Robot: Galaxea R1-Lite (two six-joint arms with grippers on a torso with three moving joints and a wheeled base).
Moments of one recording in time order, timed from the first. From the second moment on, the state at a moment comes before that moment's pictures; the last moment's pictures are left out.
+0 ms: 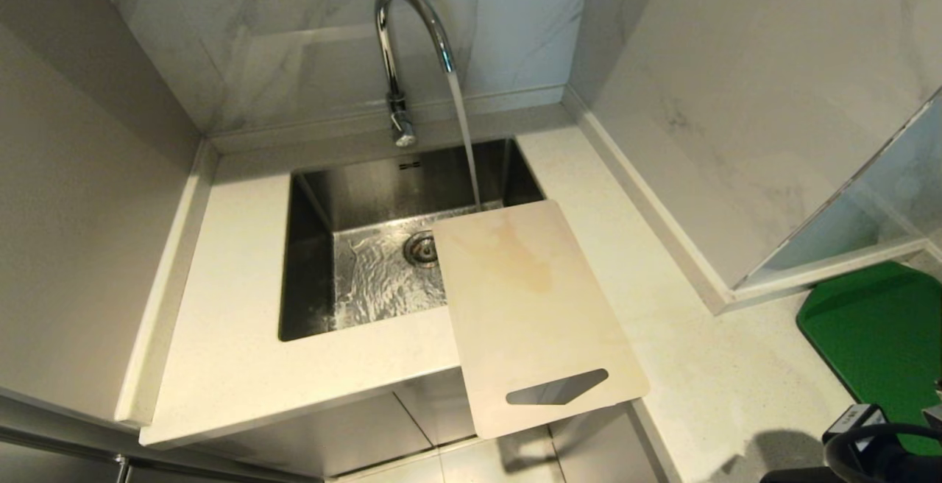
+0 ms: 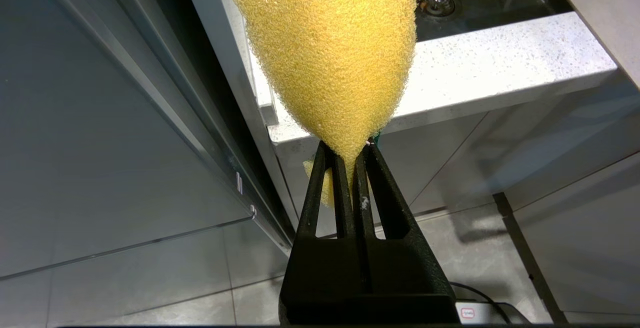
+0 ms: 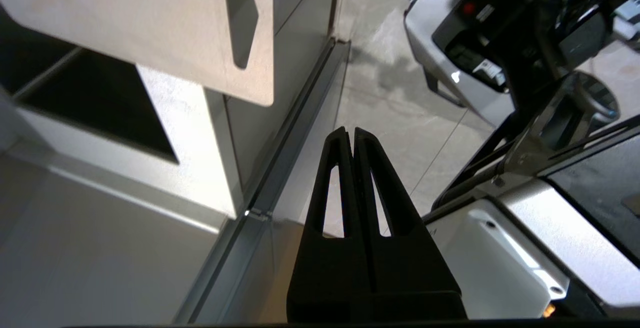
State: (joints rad) left arm 0.01 0.00 -0.02 0.05 0.01 0.00; right arm 0.13 1.07 -0.69 0.47 0.24 1.29
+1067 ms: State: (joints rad) left arm 0.01 0.00 -0.02 0.05 0.01 0.00; right arm 0.14 1.43 -1.09 0.77 0.09 1.33
